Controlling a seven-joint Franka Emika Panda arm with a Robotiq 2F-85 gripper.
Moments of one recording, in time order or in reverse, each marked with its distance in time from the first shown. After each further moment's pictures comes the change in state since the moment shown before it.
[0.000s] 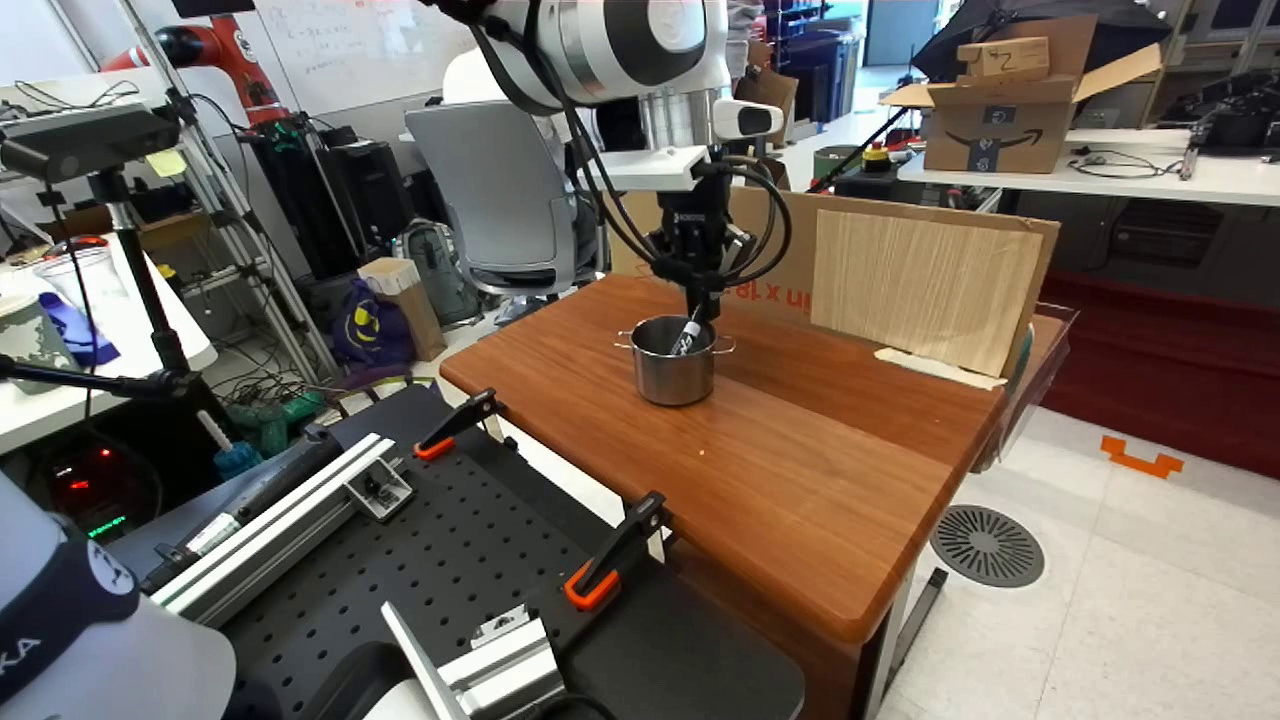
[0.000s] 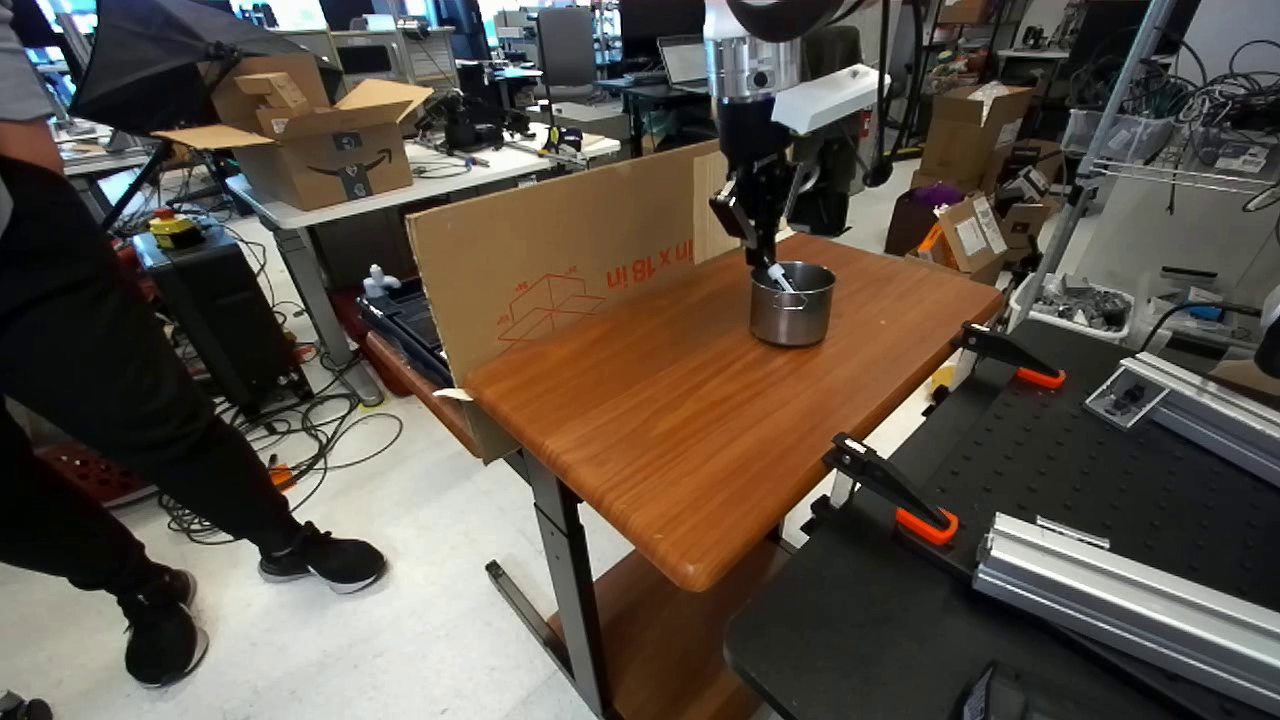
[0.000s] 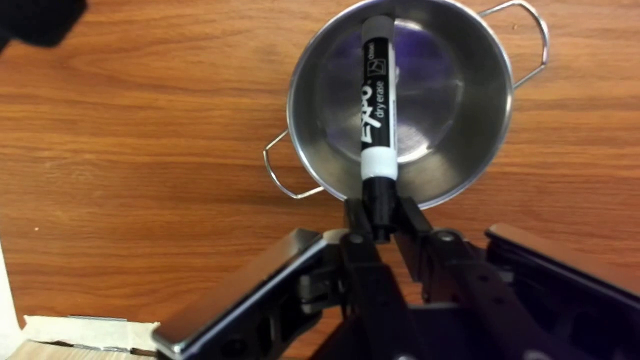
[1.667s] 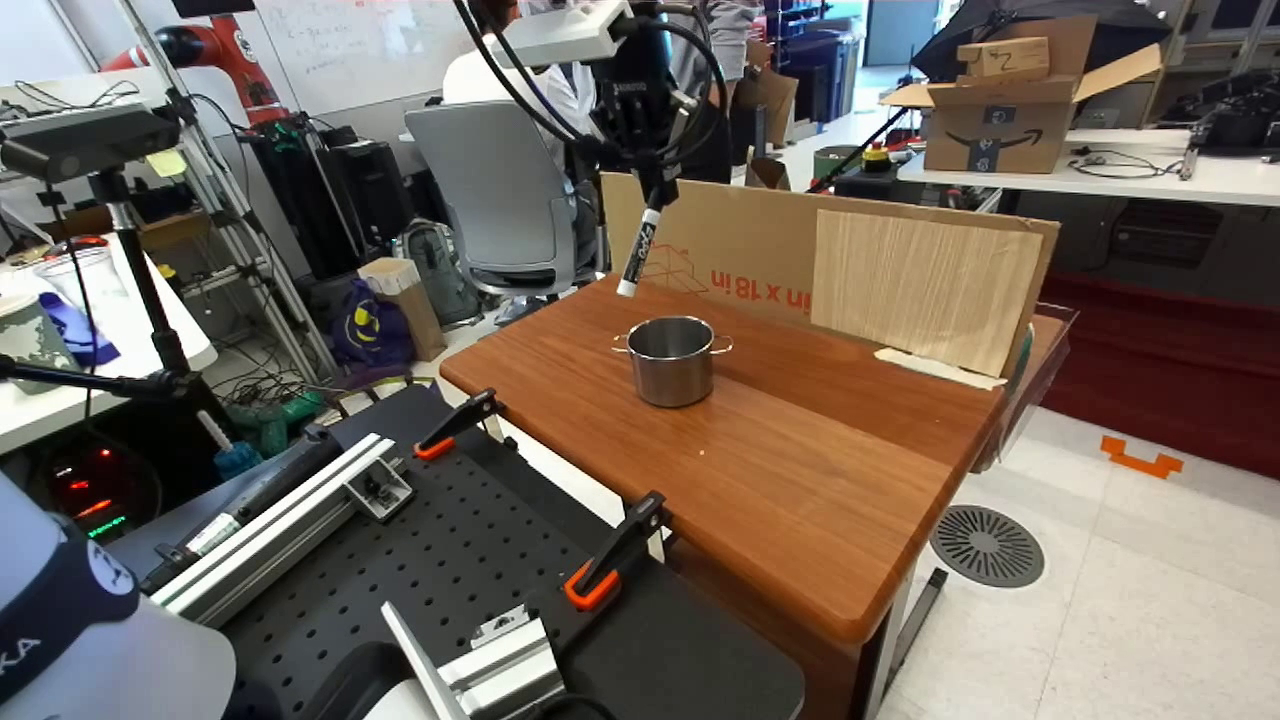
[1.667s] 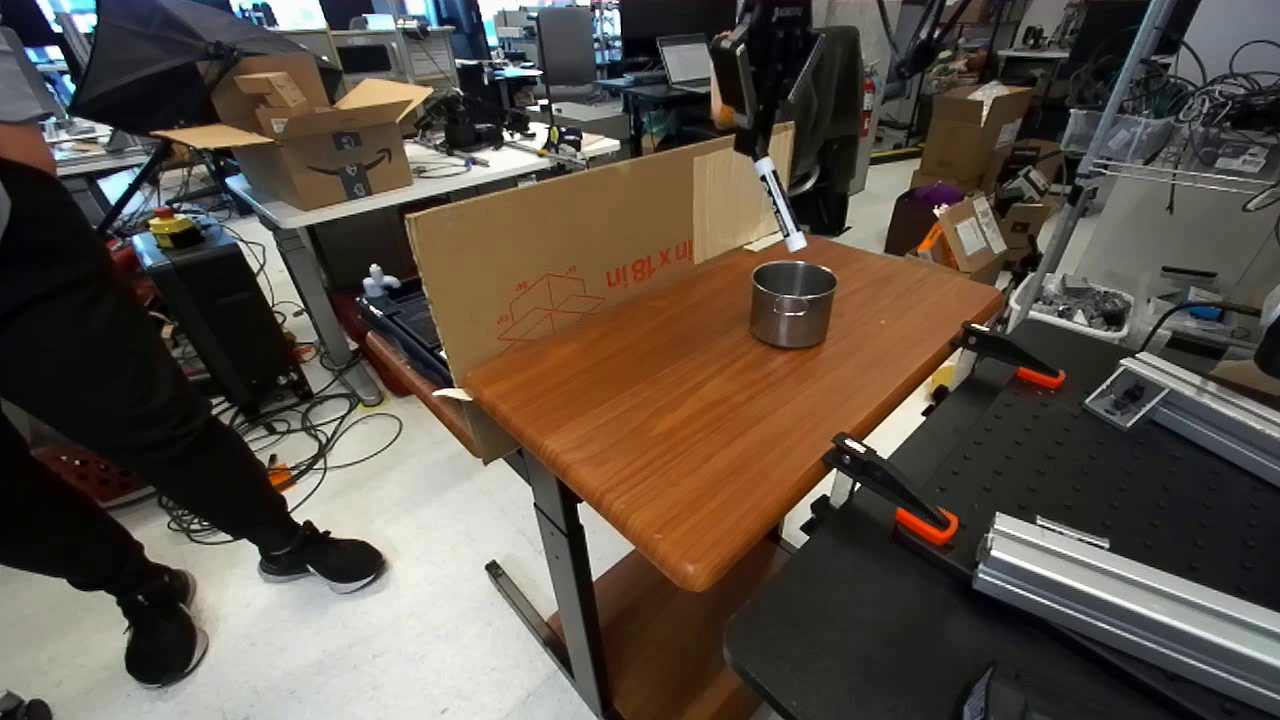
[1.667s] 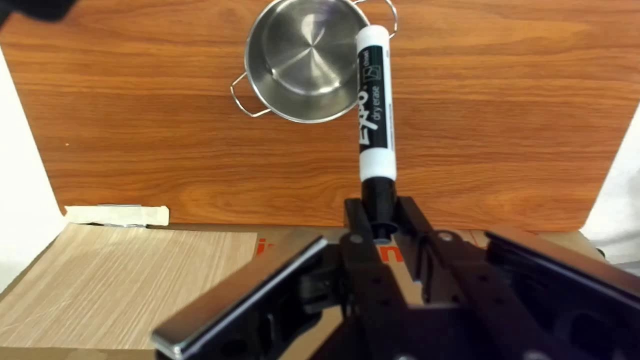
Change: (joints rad) arm 0.007 -0.382 0.046 -0.225 0.112 0.079 -0.046
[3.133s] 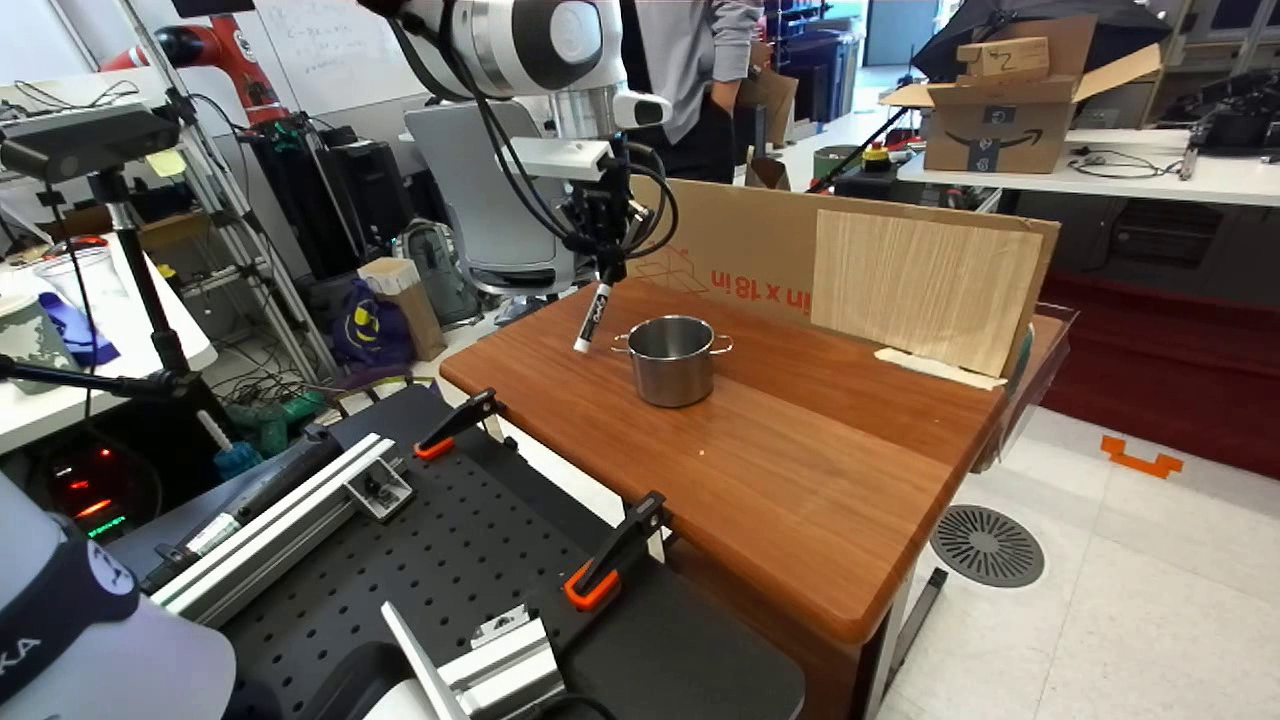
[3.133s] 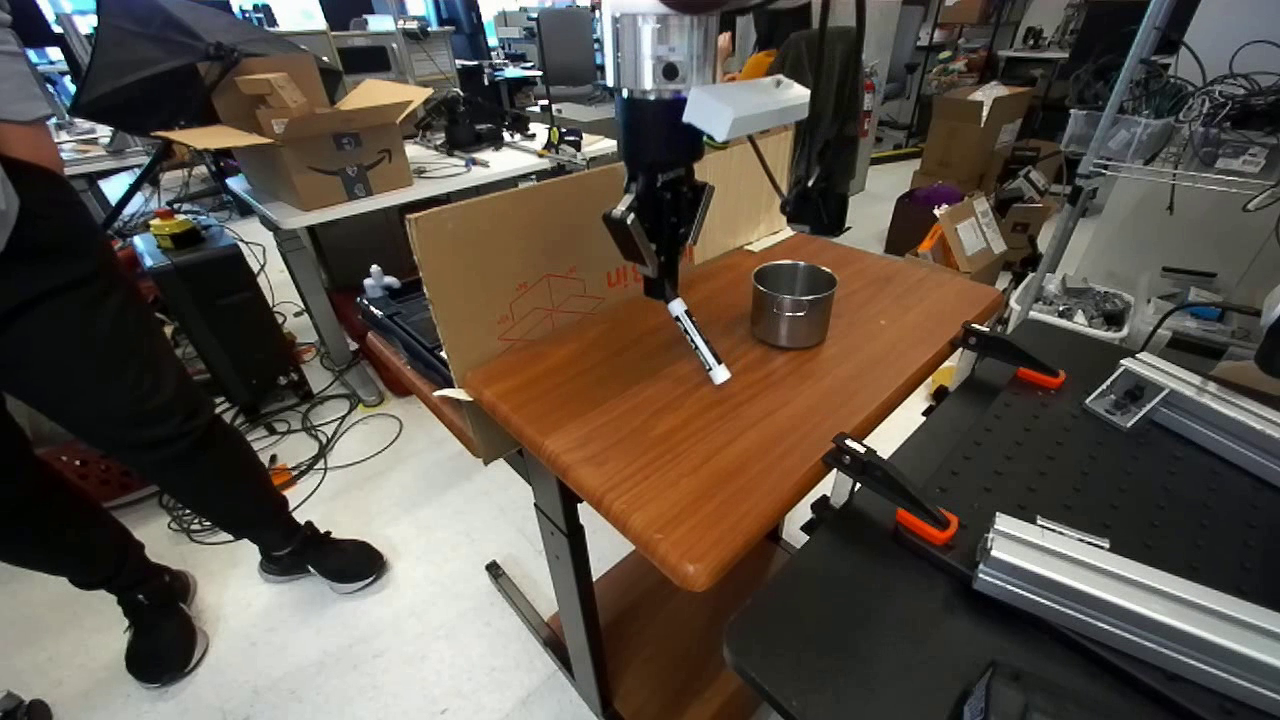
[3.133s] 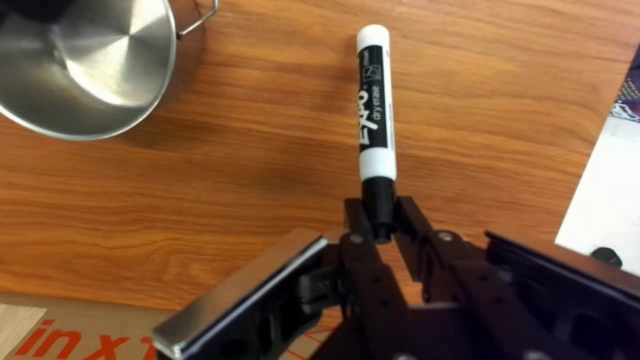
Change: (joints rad) arm 0.099 0.365 0.077 0.212 0.008 -0.001 0.017
